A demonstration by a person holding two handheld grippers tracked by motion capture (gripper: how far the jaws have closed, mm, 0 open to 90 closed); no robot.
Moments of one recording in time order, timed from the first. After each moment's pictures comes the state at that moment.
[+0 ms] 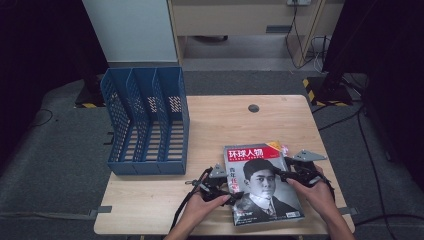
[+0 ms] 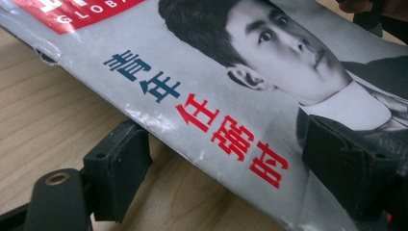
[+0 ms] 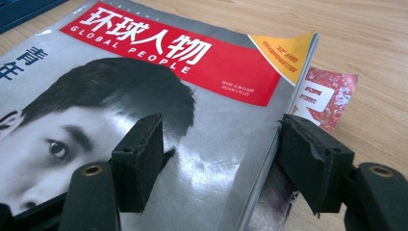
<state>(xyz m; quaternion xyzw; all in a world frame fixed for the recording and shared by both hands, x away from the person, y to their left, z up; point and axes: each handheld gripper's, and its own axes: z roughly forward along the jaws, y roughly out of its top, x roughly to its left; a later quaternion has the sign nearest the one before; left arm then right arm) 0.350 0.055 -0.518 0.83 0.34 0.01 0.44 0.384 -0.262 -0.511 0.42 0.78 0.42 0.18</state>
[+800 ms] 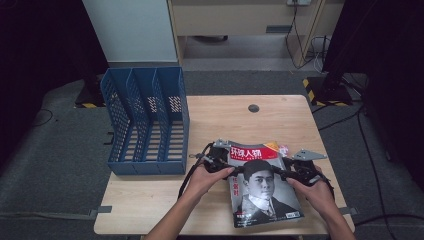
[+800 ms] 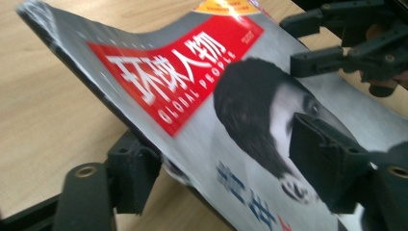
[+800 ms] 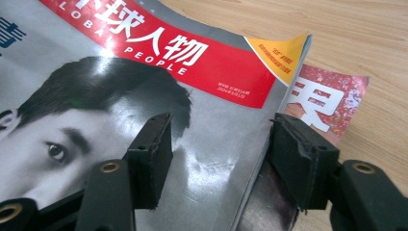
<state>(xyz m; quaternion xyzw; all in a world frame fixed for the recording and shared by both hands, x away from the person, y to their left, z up) 0.417 0.043 -0.477 0.83 0.37 -0.01 0.43 0.387 -0.263 -0.510 0.42 0.79 0.42 0.16</state>
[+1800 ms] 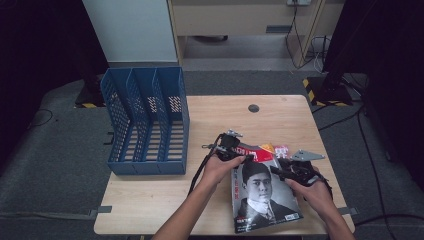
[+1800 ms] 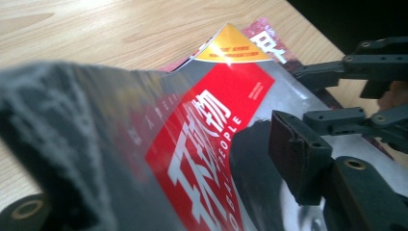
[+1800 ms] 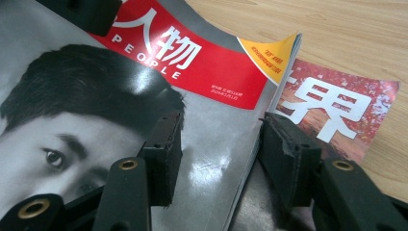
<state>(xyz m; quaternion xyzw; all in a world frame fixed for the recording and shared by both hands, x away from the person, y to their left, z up) 0.443 0.009 -0.473 0.82 0.40 -0.01 0.41 0.385 -0.257 -0.511 0.41 0.79 0.44 0.15</state>
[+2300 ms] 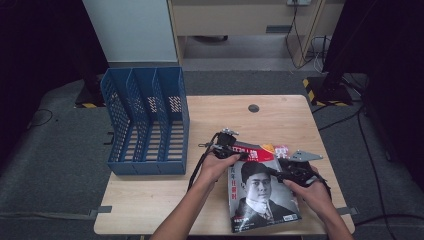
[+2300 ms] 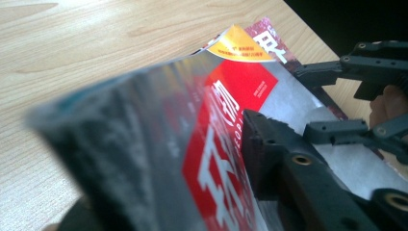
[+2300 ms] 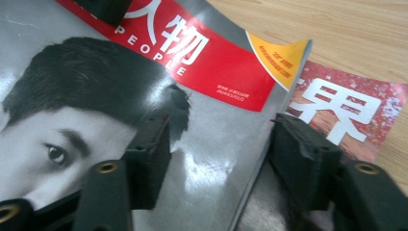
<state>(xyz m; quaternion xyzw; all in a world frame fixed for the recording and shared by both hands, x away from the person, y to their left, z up) 0.448 0.021 -0.472 0.81 0.41 -0.03 0.42 0.385 -0.251 -0.511 0.40 0.79 0.43 0.15</state>
